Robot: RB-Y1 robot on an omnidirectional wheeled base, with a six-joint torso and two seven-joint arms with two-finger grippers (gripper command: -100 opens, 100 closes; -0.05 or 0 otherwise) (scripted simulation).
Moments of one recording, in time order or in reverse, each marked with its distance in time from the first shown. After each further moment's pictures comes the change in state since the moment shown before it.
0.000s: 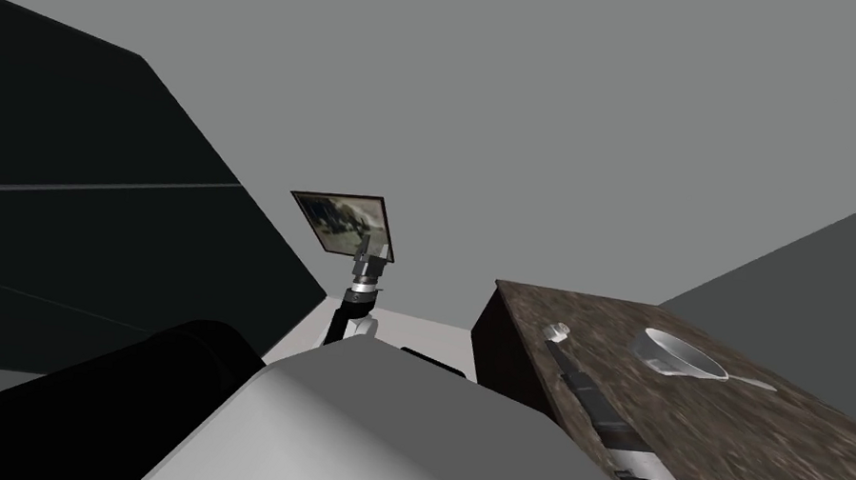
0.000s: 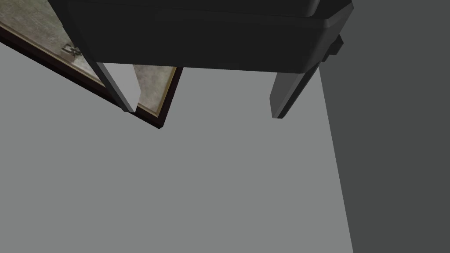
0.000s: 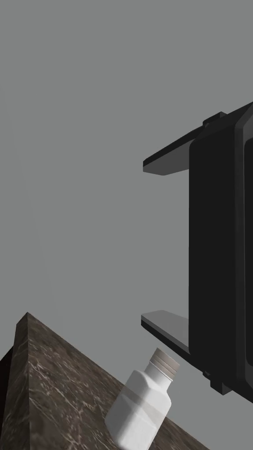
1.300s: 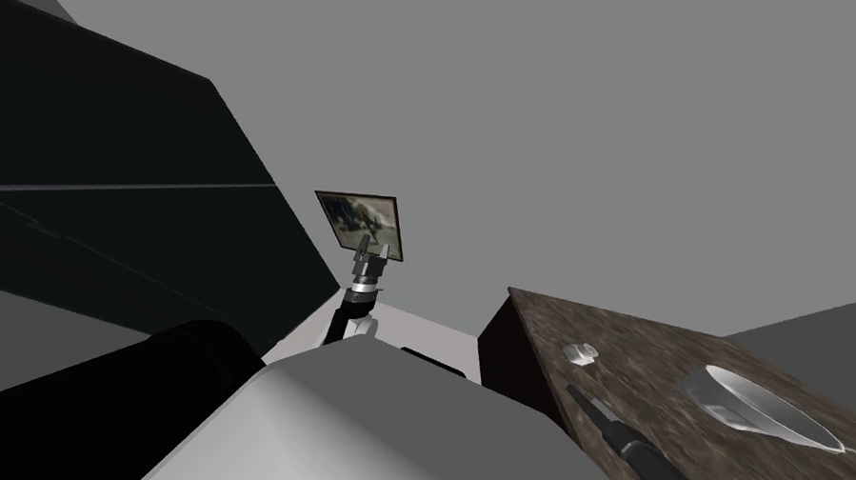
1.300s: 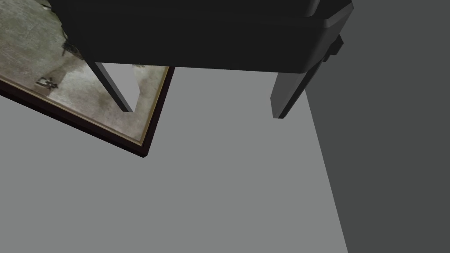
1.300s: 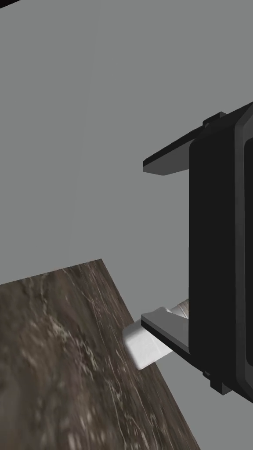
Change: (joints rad) left arm 0.000 0.000 0.000 0.000 0.000 0.000 0.000; right arm 0.113 -0.315 -0.009 0.179 0.091 -0.025 0.049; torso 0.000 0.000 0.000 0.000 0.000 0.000
